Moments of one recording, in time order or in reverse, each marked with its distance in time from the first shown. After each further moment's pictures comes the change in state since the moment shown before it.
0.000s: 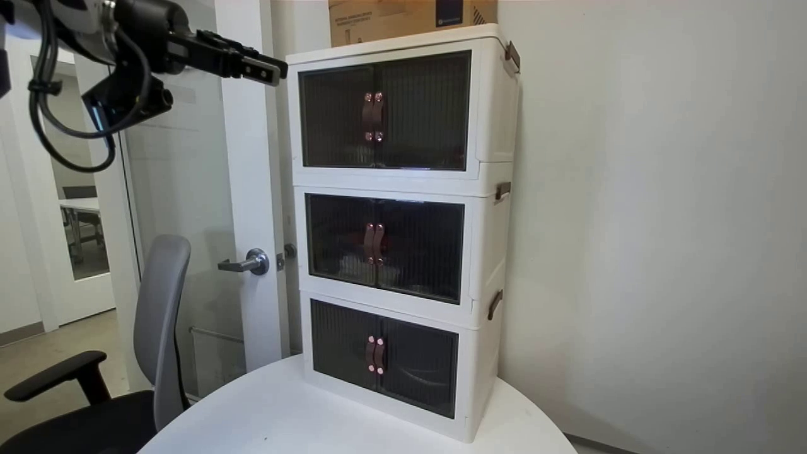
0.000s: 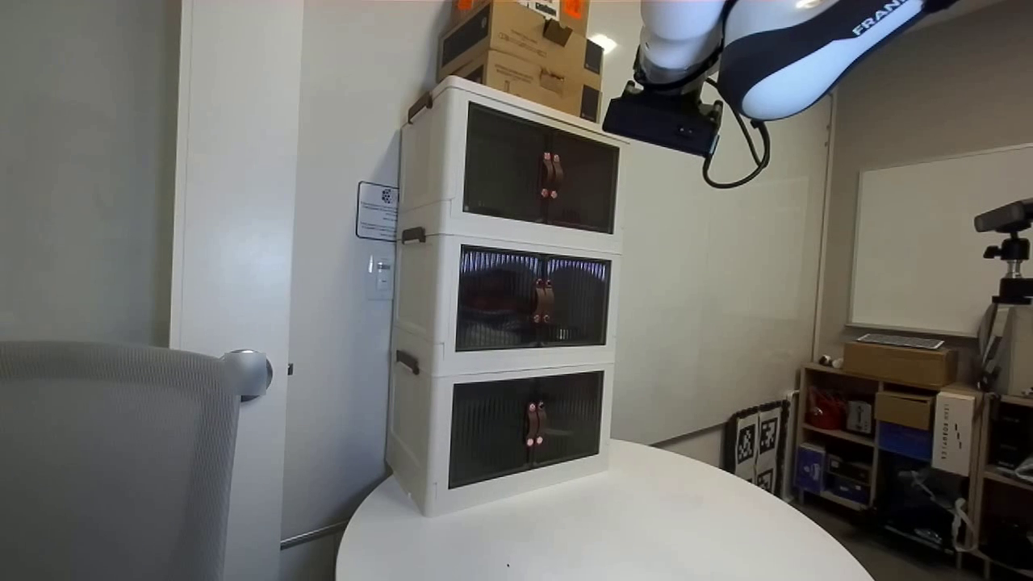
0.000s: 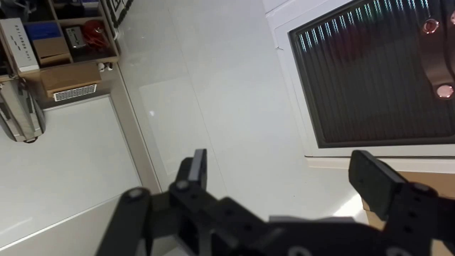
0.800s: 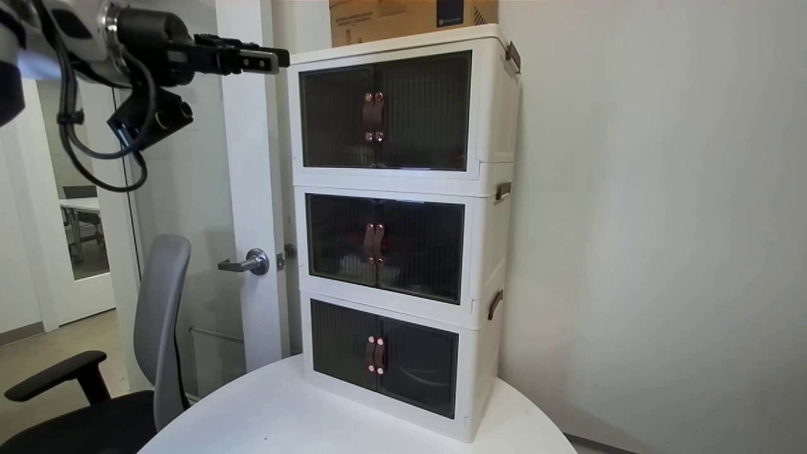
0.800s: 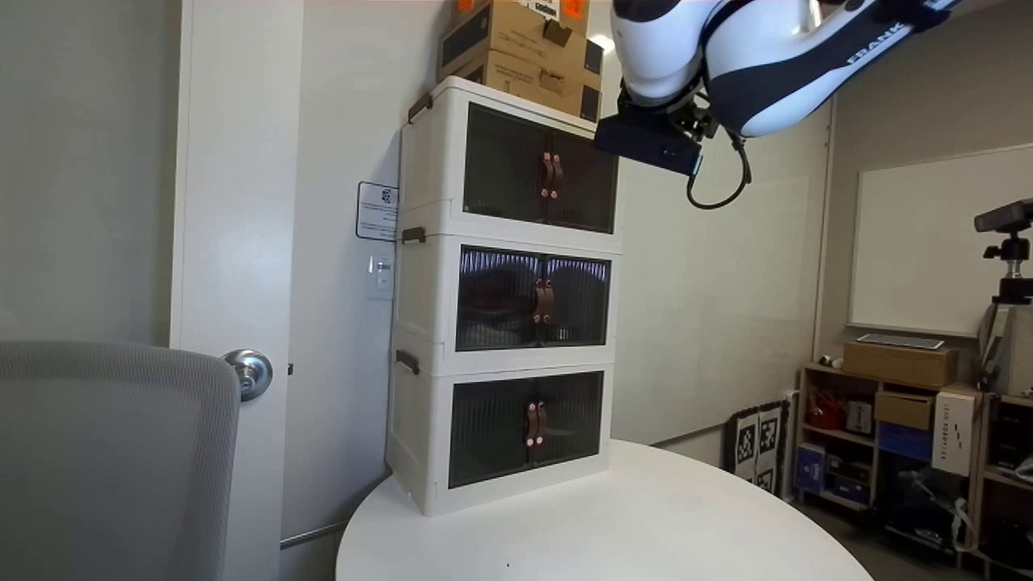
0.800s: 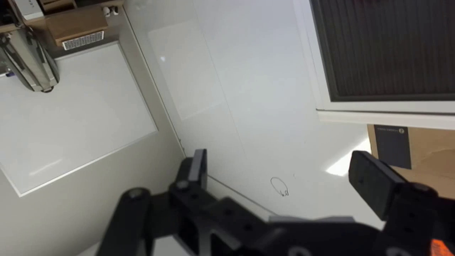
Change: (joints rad) arm -0.084 -0.027 0.123 0.041 -0.229 -0.155 0.274
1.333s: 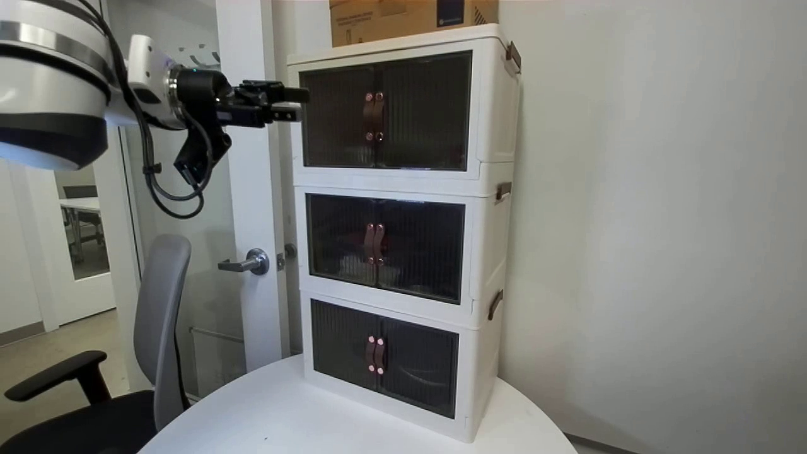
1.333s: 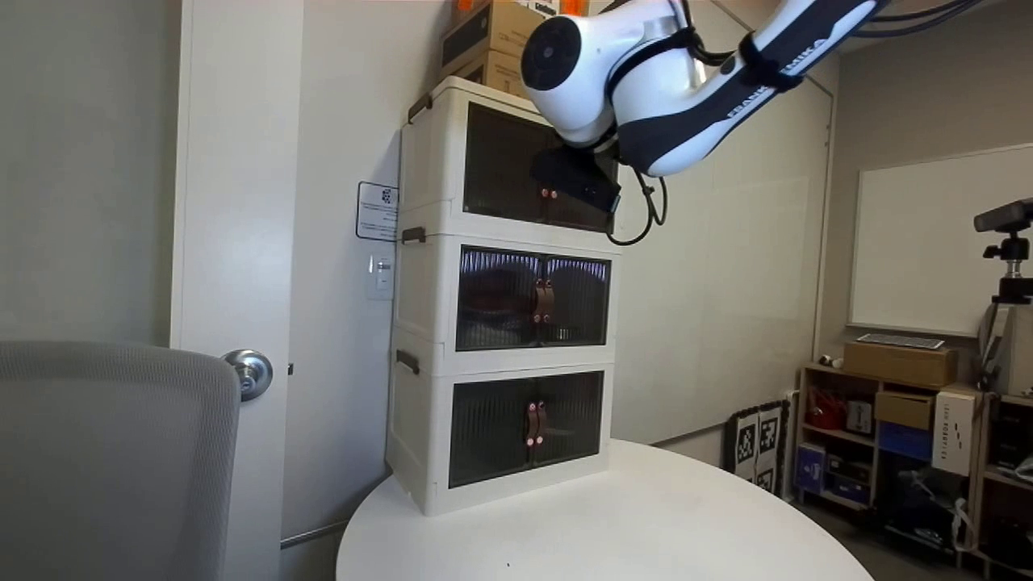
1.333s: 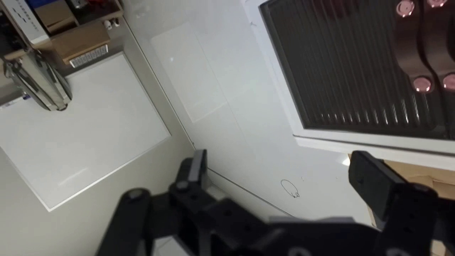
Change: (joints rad) arm -0.393 0.080 0.428 0.276 0.003 -0.155 0.164
